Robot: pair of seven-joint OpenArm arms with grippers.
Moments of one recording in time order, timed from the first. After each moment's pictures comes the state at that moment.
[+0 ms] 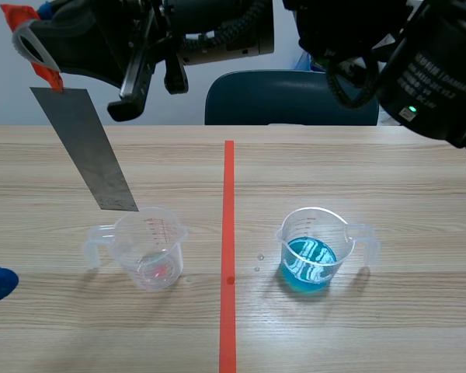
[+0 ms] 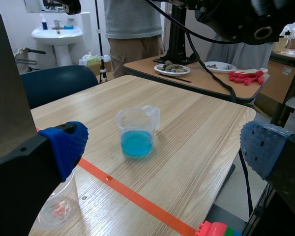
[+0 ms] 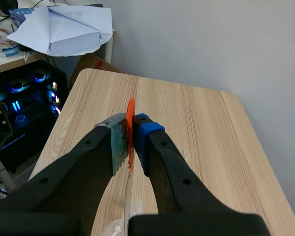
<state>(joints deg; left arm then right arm) 65.8 -43.2 0.6 110.2 -0.1 -21.7 -60.7 36.8 19.2 -46.2 96.0 40.8 44.6 -15.6</state>
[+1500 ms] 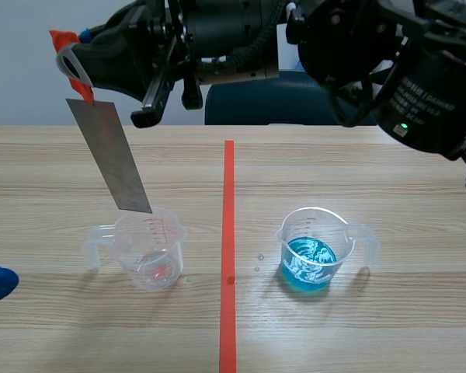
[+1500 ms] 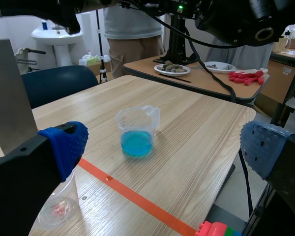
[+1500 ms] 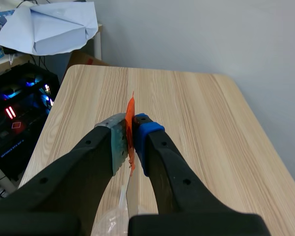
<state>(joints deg) 65.8 -43.2 0.6 110.2 -0.1 -21.7 -60.7 35.6 19.2 -46.2 89.2 39.3 44.6 -11.7</state>
